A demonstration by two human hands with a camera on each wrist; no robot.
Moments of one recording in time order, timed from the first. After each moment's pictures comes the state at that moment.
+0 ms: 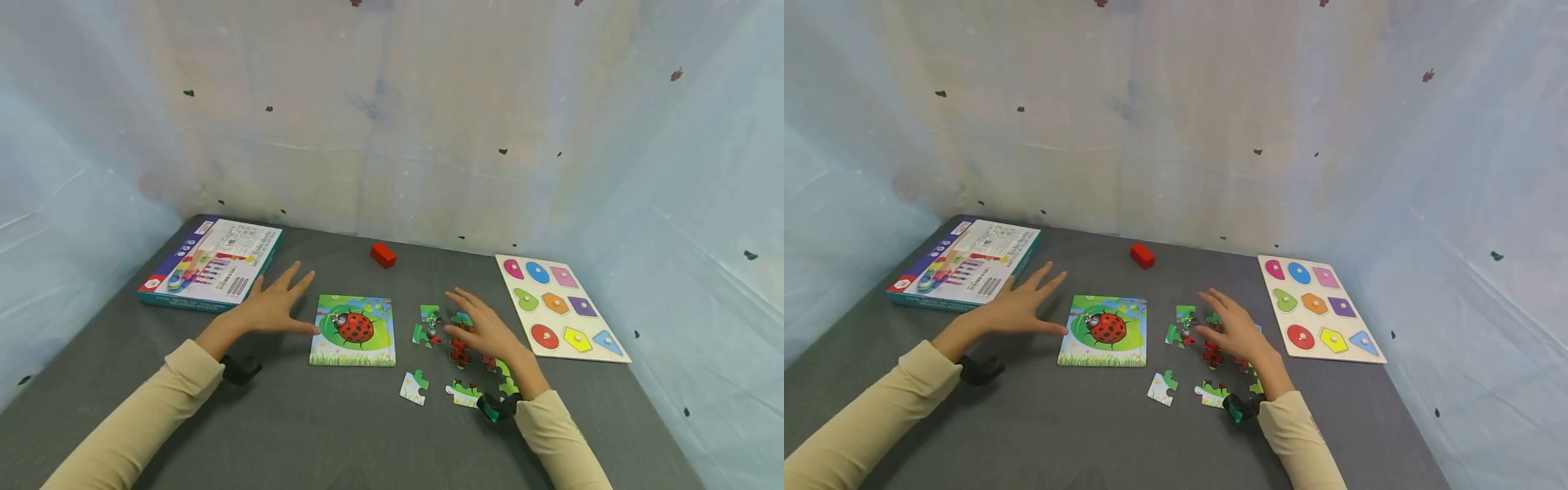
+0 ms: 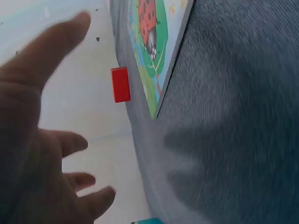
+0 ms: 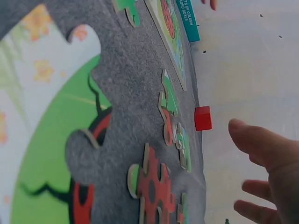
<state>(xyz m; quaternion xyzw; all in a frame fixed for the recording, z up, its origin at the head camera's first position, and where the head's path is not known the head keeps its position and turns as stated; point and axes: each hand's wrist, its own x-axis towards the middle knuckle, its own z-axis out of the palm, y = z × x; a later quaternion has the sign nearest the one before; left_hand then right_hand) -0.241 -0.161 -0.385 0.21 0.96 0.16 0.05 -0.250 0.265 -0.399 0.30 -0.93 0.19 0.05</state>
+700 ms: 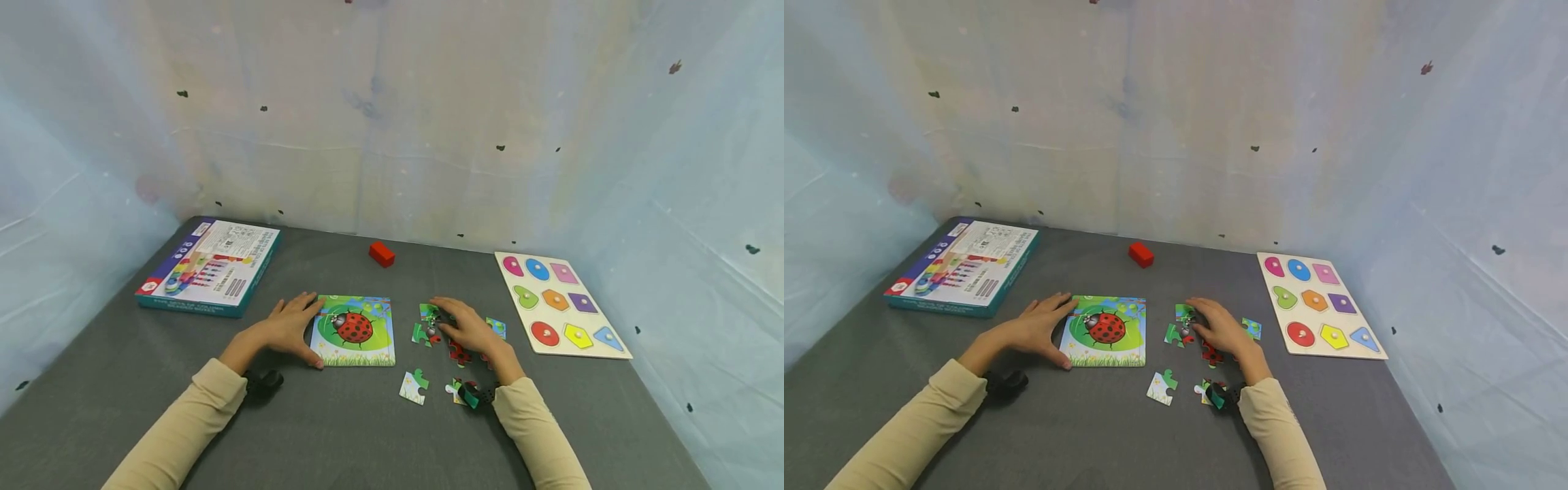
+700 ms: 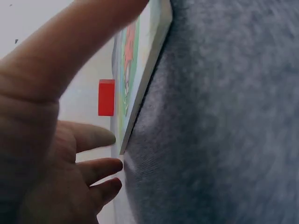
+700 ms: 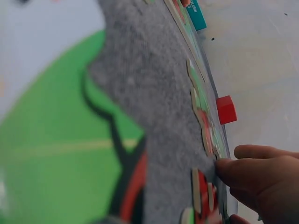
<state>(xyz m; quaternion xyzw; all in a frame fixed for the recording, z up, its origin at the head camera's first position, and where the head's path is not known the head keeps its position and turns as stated) -0.244 -0.140 -0.419 0.25 0.94 0.19 0.10 -0.282 0.256 -0.433 0.37 -0.90 0.22 0.05</state>
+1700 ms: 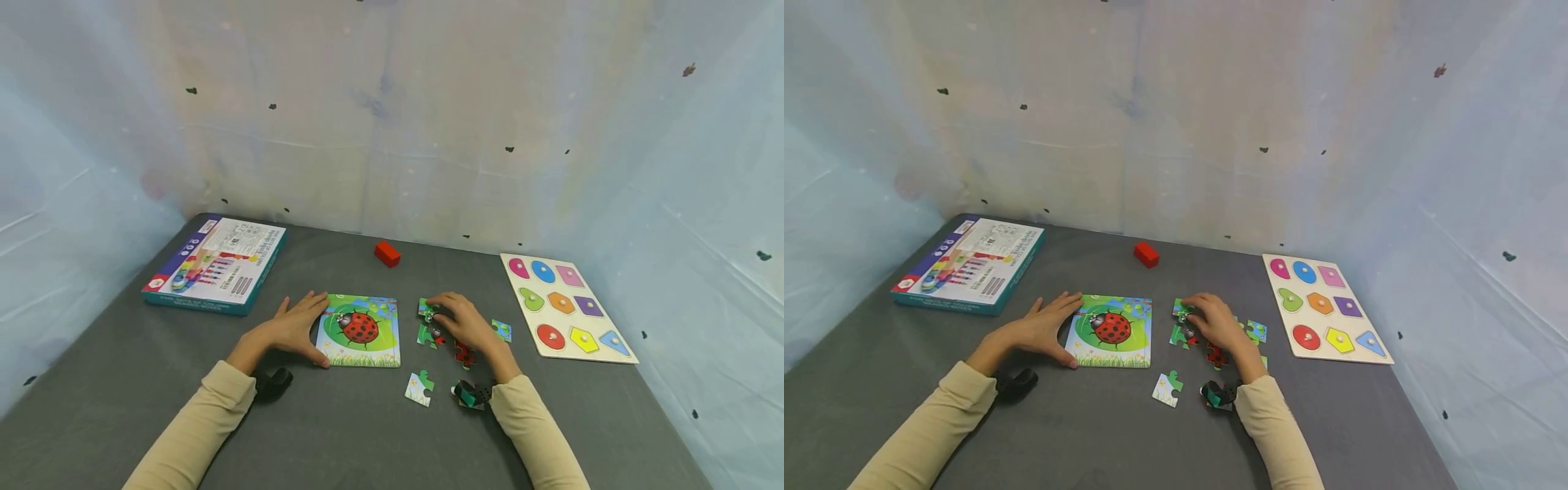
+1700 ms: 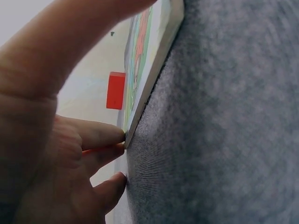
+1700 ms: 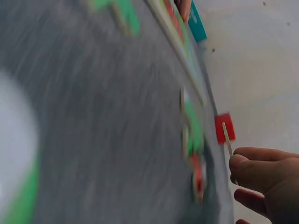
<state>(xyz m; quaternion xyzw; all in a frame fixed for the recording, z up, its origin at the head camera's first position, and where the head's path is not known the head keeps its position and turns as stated) -0.246 -0.142 -0.425 0.25 0.94 0.22 0.09 -0.284 0.230 -0.424 0.36 -0.90 0.23 0.09</state>
